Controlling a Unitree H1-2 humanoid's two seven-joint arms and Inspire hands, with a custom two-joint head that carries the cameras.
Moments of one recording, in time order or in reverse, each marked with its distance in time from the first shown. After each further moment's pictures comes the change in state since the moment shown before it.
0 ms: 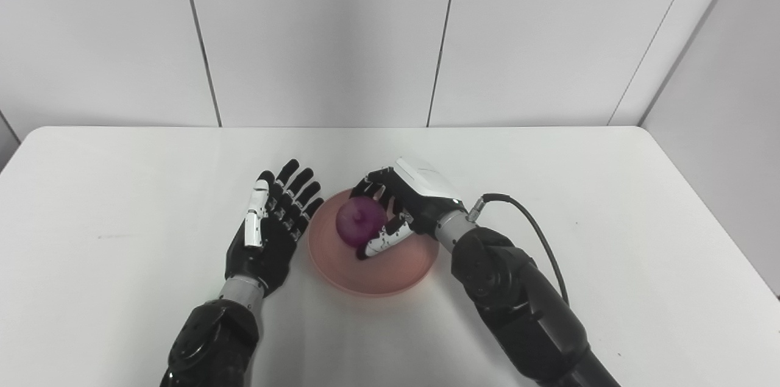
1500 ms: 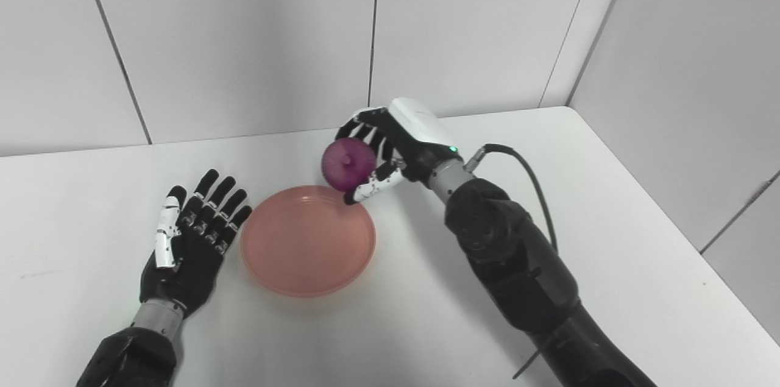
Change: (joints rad) left arm -0.023 0.083 0.035 0.064 -0.103 0.001 -0.111; right arm -0.051 -0.062 -0.097 -0.121 0.022 0.066 -0.049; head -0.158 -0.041
